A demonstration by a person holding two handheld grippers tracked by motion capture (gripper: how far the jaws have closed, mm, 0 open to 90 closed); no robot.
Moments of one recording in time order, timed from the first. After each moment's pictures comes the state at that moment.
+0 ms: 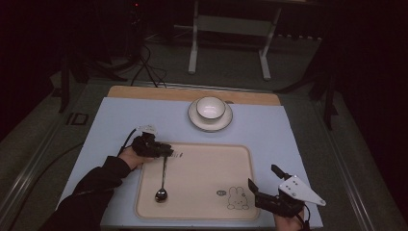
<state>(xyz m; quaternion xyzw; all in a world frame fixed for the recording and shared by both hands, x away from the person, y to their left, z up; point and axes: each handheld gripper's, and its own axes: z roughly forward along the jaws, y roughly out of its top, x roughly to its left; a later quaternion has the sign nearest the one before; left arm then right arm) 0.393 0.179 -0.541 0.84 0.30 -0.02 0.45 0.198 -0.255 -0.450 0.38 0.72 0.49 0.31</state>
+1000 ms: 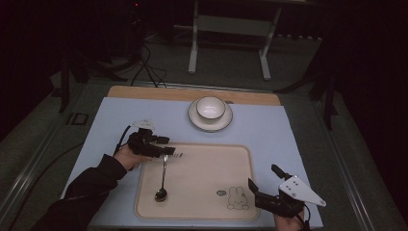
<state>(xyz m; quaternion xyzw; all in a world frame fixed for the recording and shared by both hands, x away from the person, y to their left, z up) 0.362 0.174 -0.478 0.82 0.30 0.00 0.48 0.197 -0.255 -0.449 0.38 0.72 0.49 0.31</state>
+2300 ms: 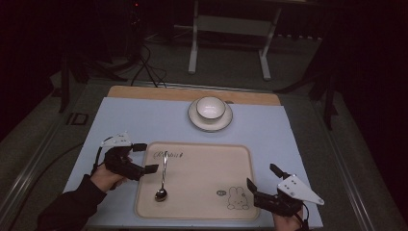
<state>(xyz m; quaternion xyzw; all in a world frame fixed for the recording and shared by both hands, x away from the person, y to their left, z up) 0.287 0.213 -0.463 0.79 0.31 0.05 0.52 0.200 -0.252 -0.449 0.37 0.72 0.49 0.31</state>
